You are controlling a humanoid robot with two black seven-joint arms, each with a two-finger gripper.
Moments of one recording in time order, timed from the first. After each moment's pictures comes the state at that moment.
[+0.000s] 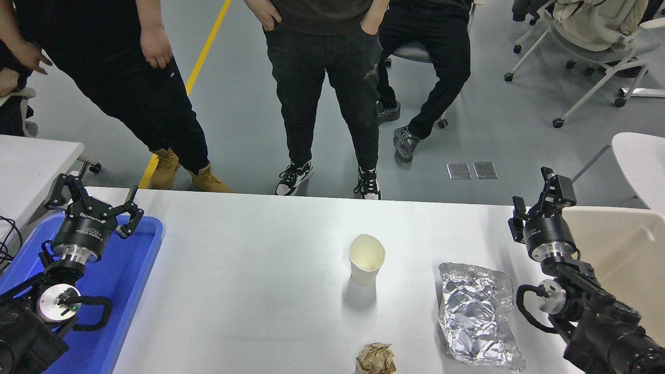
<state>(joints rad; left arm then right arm) -0.55 0.46 -0.62 -0.39 -0.23 -0.70 -0.58 0.60 -0.21 0.75 0.42 -0.28 0.00 0.69</state>
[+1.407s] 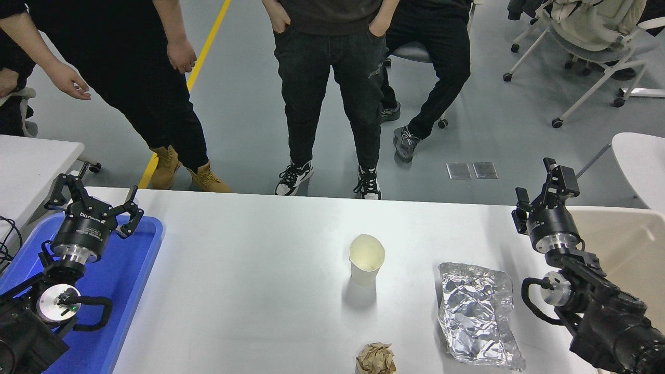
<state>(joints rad) -0.55 0.46 -0.62 -0.39 -0.23 -0.70 -0.58 0.66 -0.27 0.60 0.42 -0.28 0.00 0.68</state>
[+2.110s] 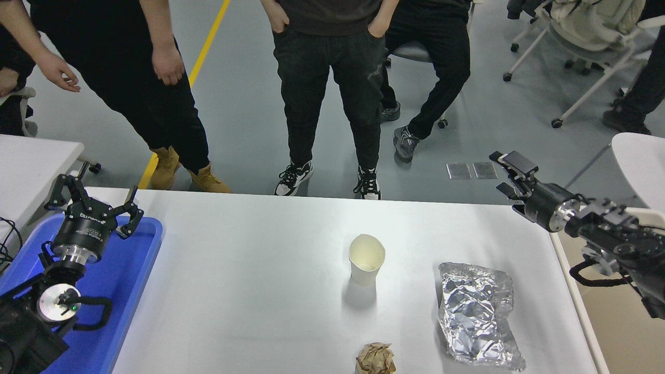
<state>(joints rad) -0.55 0.46 -0.62 -0.39 -0.23 -0.70 -0.58 1.03 -0.46 -0.25 0.47 -0.48 0.19 0.59</state>
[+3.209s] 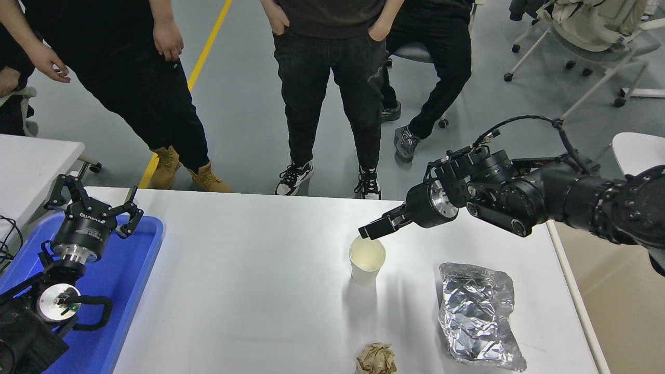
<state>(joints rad) -0.55 0.46 -0.62 -0.39 -0.23 -0.70 -0.58 1.39 -0.07 -0.63 0.65 -1.08 0.24 0.58</state>
